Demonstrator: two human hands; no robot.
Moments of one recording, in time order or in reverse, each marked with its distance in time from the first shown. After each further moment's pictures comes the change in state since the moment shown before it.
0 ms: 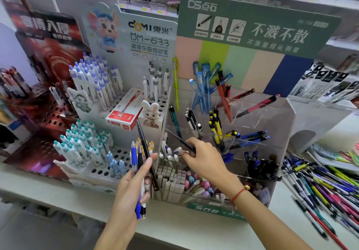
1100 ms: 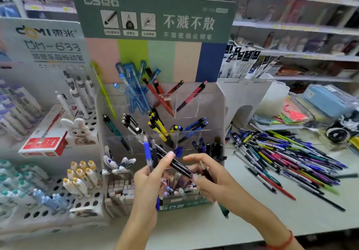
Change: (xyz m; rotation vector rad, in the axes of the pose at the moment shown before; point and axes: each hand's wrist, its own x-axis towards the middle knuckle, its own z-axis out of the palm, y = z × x) left_hand 0.007 -0.051 0.111 0.193 -0.273 -0.039; right_hand -0.128 0.051 -0.077 0.856 -0.044 0.194
